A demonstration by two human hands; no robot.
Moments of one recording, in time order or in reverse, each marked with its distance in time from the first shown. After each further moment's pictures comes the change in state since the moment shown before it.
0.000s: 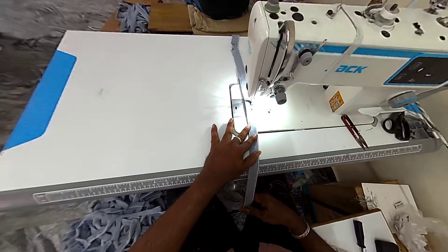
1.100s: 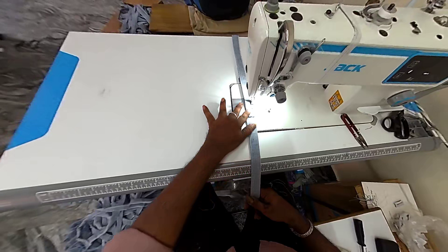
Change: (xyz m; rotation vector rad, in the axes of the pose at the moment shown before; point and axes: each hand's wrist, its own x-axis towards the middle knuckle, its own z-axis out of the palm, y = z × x) left_hand 0.060 -0.027 -0.007 0.069 -0.044 -0.163; right_hand -0.007 -0.019 -0.007 0.067 0.030 0.127
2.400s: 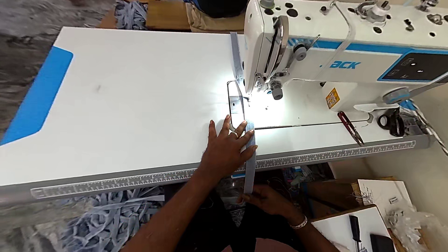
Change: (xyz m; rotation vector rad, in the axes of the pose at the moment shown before) left_hand -0.062 0.016 0.008 -0.069 0.030 0.149; right_hand 0.011 0.013 -0.003 0.003 -0.022 -0.158
